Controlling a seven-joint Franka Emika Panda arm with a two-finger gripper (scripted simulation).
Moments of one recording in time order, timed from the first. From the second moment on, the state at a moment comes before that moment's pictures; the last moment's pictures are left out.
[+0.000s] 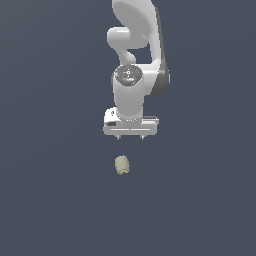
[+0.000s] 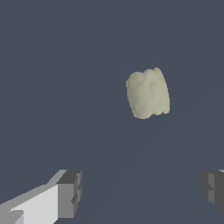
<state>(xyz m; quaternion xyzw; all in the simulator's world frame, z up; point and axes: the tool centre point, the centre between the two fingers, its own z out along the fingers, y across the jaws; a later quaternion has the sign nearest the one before) -0.007 0.010 0.154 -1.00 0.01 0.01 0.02</state>
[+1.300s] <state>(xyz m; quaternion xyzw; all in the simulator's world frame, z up) 0.009 -0.005 0.143 -1.00 -0.01 0.01 0.00</state>
